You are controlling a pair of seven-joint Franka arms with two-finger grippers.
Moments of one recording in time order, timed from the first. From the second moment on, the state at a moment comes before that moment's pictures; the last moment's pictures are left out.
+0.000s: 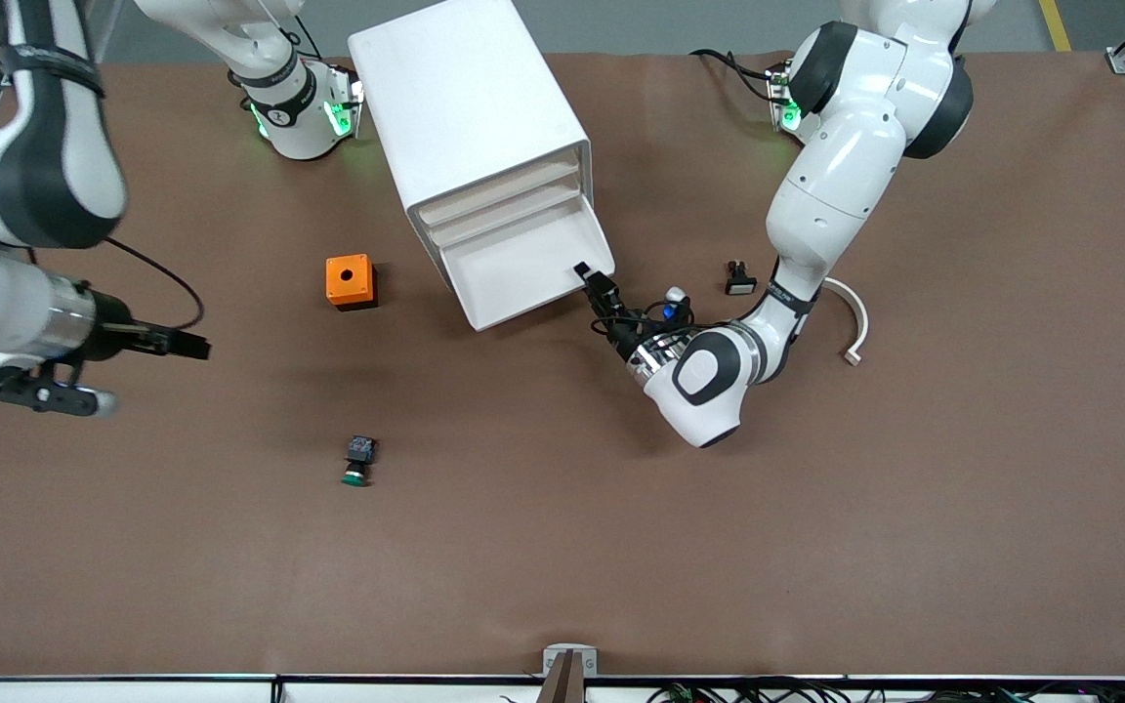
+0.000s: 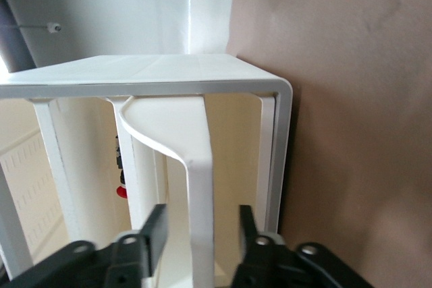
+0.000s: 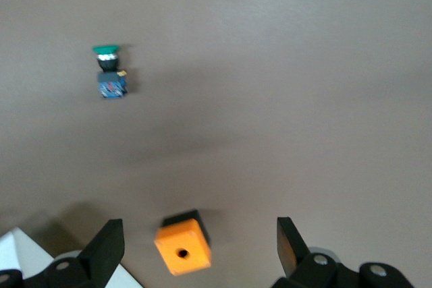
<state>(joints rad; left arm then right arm) -0.40 1.08 -0.15 -1.31 -1.03 1.42 -2.27 0.10 0.26 -0.04 -1.64 0.07 1.75 0.27</state>
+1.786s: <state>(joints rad) -0.52 0.86 -0.05 -1.17 -0.39 2.04 -1.10 0.31 0.69 -0.03 -1.77 0.07 2.54 0.52</state>
